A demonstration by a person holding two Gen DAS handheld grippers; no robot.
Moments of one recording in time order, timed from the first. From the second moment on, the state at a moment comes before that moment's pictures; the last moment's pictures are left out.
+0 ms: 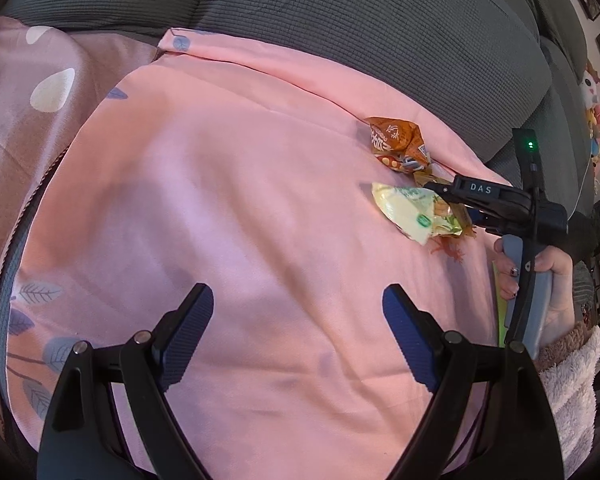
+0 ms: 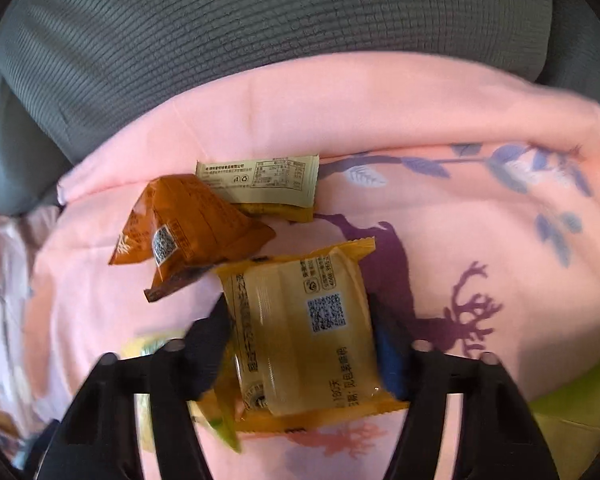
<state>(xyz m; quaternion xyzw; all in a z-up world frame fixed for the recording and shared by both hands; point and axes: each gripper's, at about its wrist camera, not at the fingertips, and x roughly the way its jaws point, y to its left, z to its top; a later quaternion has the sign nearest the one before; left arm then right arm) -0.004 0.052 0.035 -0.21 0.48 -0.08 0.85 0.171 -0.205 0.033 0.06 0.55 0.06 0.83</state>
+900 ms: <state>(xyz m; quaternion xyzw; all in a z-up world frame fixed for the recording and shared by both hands) -0.009 0.054 0.035 -0.20 0.48 -0.06 0.85 0.021 -0.140 0.056 0.09 0.55 0.10 0.83</state>
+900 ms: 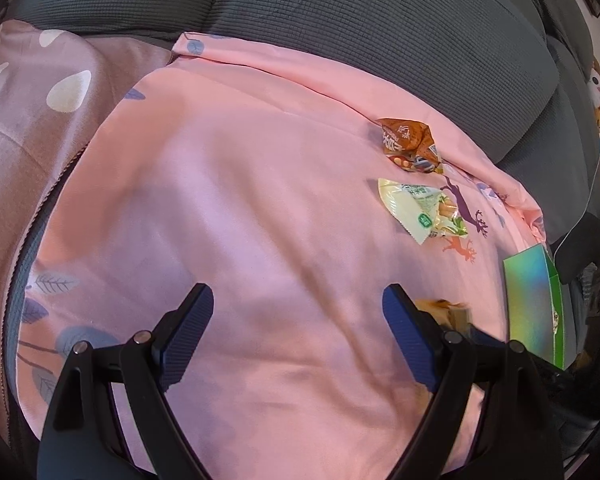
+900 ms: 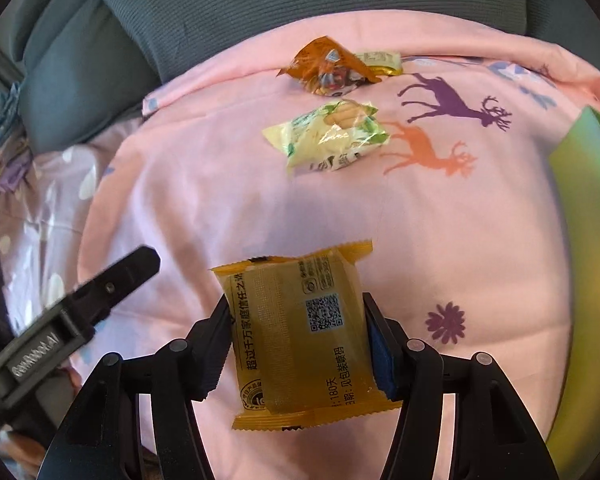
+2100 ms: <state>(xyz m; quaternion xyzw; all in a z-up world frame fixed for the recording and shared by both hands) -0.028 -0.067 0.090 -0.15 0.42 -0.26 0.86 -0.006 -0.193 0.121 0.18 0.44 0.12 0.87</state>
